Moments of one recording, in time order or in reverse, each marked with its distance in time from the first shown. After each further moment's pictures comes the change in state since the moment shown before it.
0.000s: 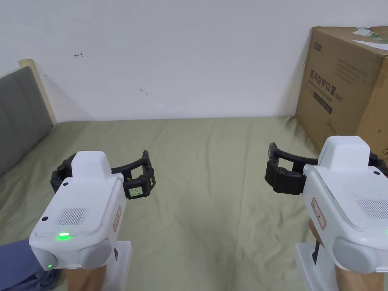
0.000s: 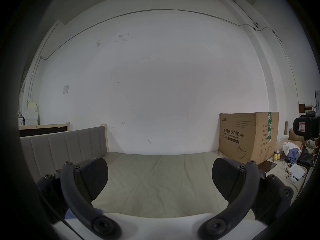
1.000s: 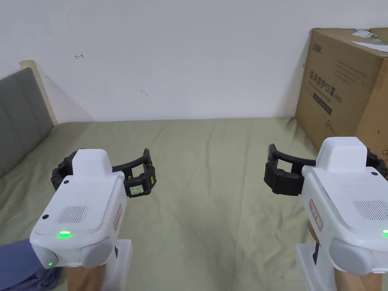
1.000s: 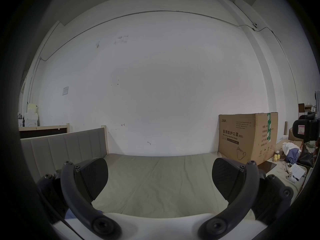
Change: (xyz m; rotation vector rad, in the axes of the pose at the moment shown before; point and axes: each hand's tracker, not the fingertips) left arm -0.003 0.002 -0.005 0.013 -0.003 -0.005; right arm -0.003 -0.001 0.002 0.008 -0.010 0.027
